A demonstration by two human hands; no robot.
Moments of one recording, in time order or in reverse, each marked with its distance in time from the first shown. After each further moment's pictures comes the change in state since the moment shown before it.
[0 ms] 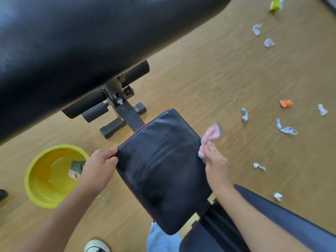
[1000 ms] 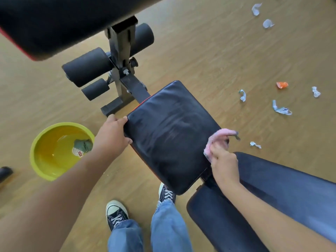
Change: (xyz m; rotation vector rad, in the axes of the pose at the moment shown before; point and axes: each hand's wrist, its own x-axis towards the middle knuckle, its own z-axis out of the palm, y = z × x) left_hand 0.010 -0.036 0.010 0.415 -0.023 0.225; right_hand -0.104 -0.028 -0.018 -0.388 -0.341 -0.170
